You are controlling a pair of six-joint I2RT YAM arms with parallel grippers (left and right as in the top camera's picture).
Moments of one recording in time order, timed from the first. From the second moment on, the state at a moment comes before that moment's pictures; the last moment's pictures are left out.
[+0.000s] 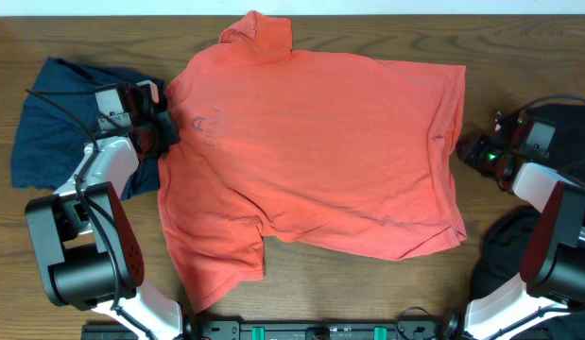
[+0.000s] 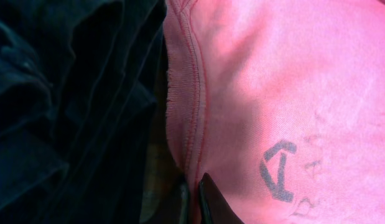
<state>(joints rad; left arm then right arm) 0.23 1.83 1.07 -0.22 0.28 -0.09 -0.34 1.84 0.86 0.00 -0.38 0.30</state>
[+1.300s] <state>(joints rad) 0.23 1.83 1.07 -0.21 0.30 -0.09 -0.33 1.86 1.01 -0.17 -0.13 0.27</state>
